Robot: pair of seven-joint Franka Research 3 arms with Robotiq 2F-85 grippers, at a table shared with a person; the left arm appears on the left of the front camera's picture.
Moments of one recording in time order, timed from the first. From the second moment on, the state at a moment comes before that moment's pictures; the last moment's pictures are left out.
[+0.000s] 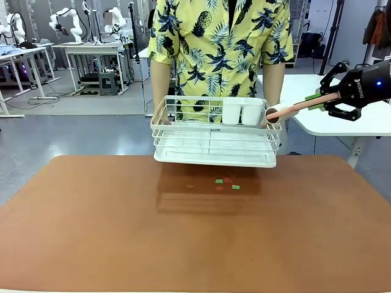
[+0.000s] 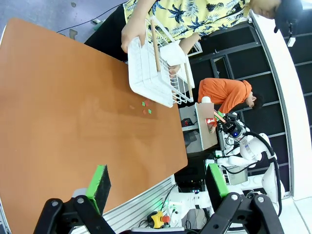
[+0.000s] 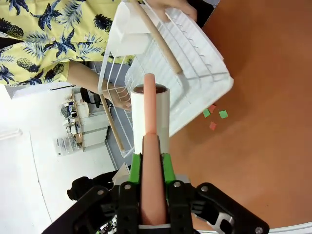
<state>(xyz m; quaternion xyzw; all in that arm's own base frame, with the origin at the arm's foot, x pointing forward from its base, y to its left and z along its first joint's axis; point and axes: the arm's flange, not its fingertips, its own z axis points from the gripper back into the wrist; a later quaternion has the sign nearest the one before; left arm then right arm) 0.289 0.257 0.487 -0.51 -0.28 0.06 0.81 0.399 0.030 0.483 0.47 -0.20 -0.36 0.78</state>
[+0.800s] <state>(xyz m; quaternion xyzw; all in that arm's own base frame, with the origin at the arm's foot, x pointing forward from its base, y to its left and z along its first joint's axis) 0.289 0.256 0.487 -0.51 -0.28 0.06 0.81 0.412 0.012 0.505 0.40 -0.14 -0.20 0.88</state>
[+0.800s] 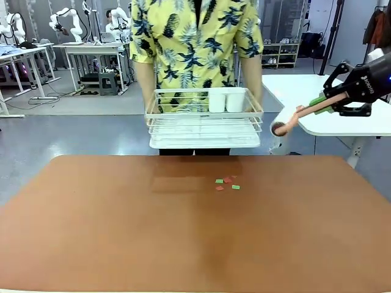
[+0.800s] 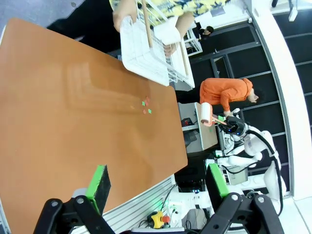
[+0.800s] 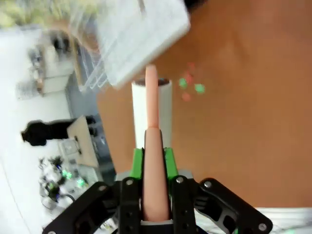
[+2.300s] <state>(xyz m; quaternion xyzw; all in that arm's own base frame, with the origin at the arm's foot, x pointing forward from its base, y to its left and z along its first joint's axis) 0.289 0.257 0.487 -0.51 -0.28 0.06 0.81 0.566 0.036 0.390 0.31 -0.03 -0.01 0.95</state>
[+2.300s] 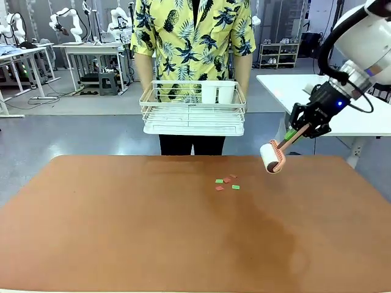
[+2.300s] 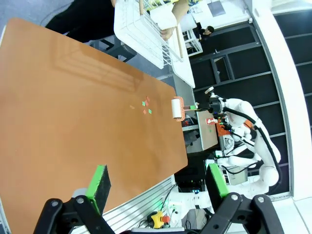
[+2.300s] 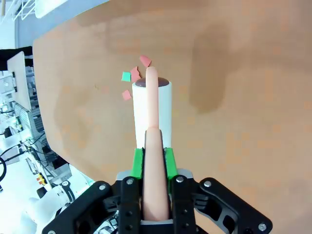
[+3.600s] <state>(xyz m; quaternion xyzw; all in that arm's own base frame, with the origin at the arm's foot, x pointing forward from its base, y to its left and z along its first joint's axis) 0.289 0.257 0.487 -0.51 -0.28 0.06 0.81 0.602 0.096 0.252 0.44 0.05 -0.07 0.89</state>
